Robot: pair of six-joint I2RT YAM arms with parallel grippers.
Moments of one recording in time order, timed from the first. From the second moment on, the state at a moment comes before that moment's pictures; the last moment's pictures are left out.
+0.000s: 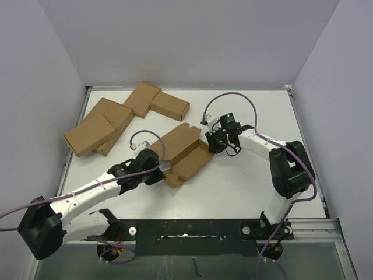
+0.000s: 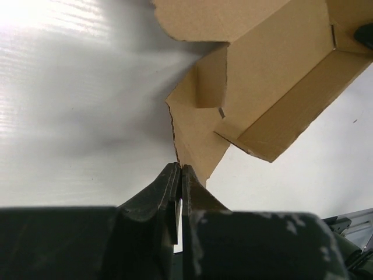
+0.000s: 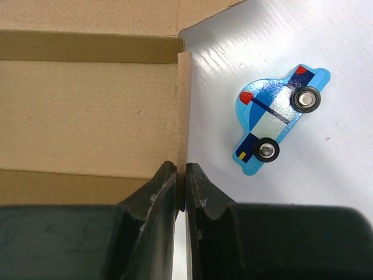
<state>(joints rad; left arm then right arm) -0.79 1.10 0.63 -0.45 -0.18 -1.11 0.42 1.74 1.10 -0.35 -0.32 -0.24</state>
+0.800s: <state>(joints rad) -0.70 1.38 0.87 -0.37 -0.04 -0.87 0.44 1.74 1.08 -0.33 -0.31 -0.19</state>
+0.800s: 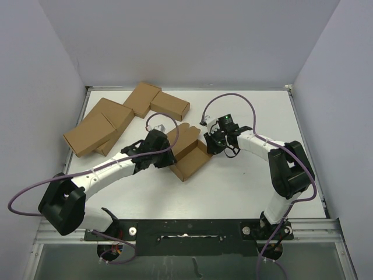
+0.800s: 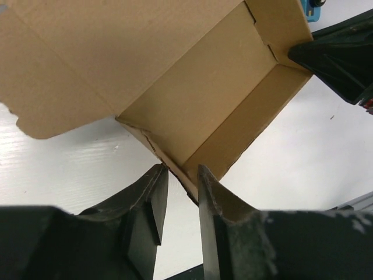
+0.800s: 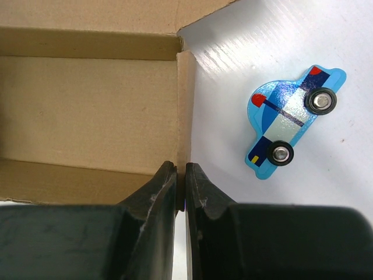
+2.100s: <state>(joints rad) -0.70 0.79 0.41 -0.06 0.00 -0.91 0.44 1.74 1.08 -0.33 -0.34 -0.16</state>
